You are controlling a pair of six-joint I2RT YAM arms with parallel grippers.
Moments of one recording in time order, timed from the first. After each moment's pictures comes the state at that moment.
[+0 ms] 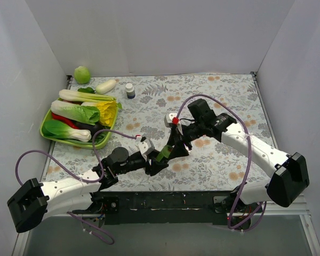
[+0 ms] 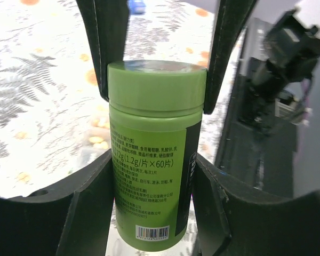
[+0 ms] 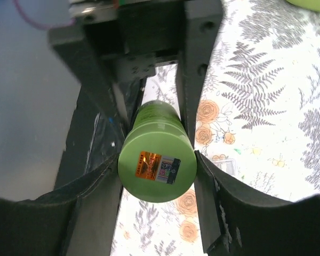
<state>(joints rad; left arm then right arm) -0.95 0.93 0.31 0.54 0.32 -0.17 0.72 1.35 1.15 -0.73 -1.02 -0.65</state>
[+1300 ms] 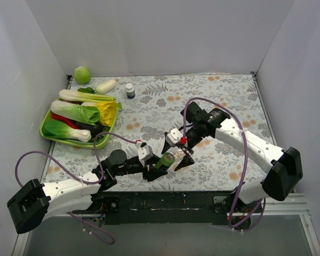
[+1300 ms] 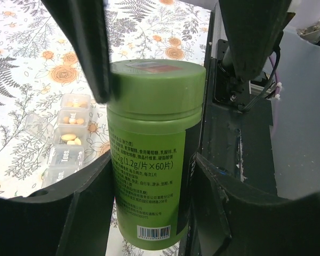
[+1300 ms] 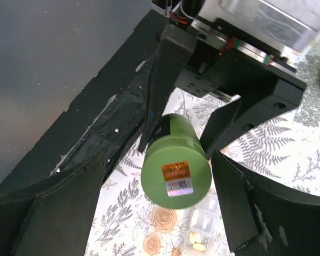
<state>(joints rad) -0.94 0.93 0.24 0.60 0.44 -0.14 0.76 1.43 1.27 -1.07 -1.14 -1.27</state>
